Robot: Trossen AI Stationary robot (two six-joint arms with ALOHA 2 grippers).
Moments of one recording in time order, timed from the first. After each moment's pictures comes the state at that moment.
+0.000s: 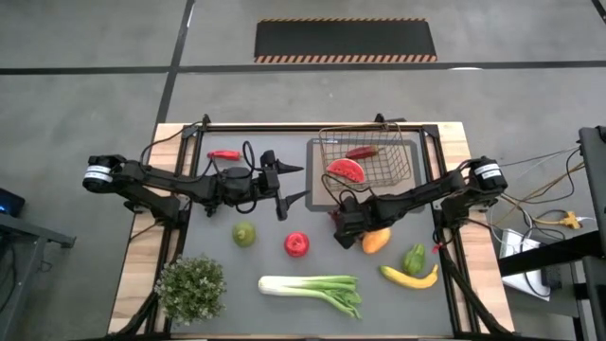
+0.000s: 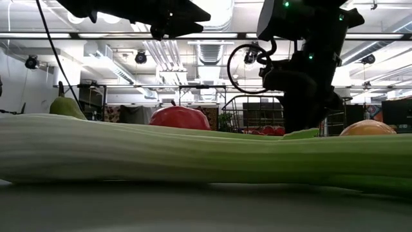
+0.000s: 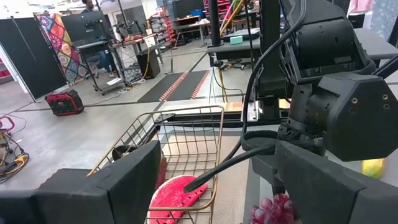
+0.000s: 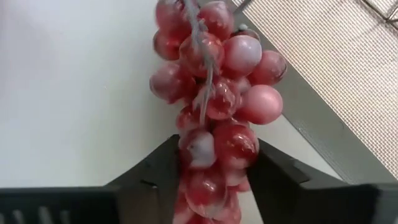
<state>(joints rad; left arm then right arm) -0.03 1.31 0.78 0.49 -0.30 0.15 0.18 1.69 0.99 -0.63 0.21 0.92</state>
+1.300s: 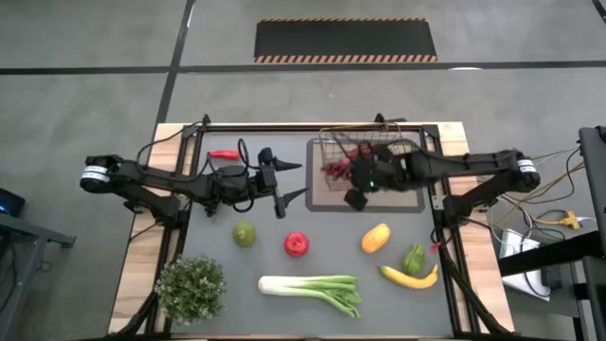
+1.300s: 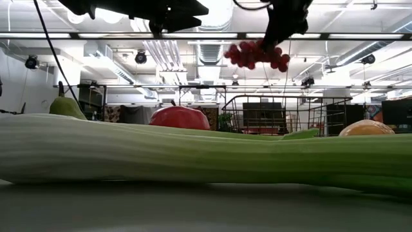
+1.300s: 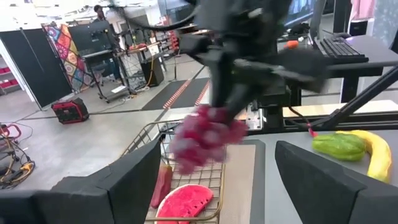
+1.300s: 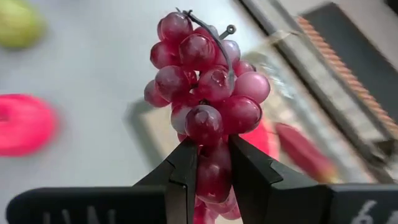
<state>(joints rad) -0.03 1.28 0.78 0.49 -0.31 0.17 0.00 1.40 1.32 -0.92 0.43 0.37</state>
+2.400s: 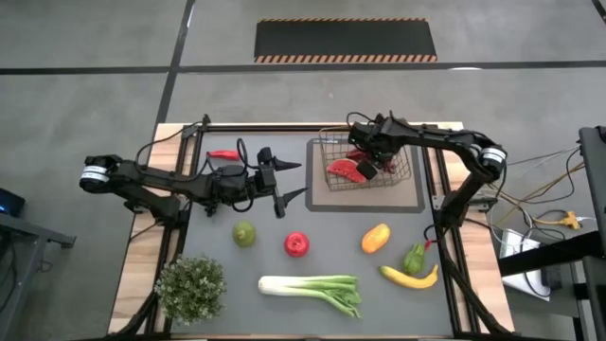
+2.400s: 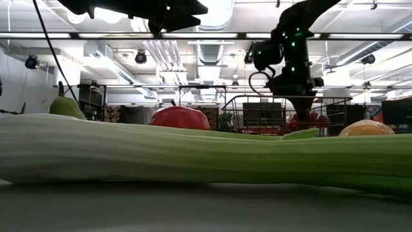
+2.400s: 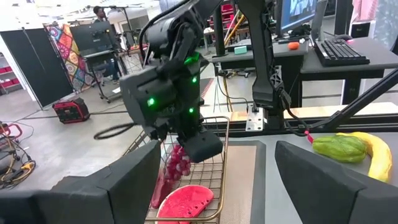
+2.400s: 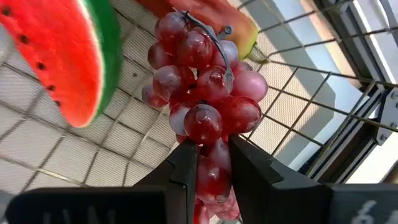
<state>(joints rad) -0.03 1.28 0.78 0.49 -0.31 0.17 -0.53 1.67 1.22 -1.12 0.28 0.28</state>
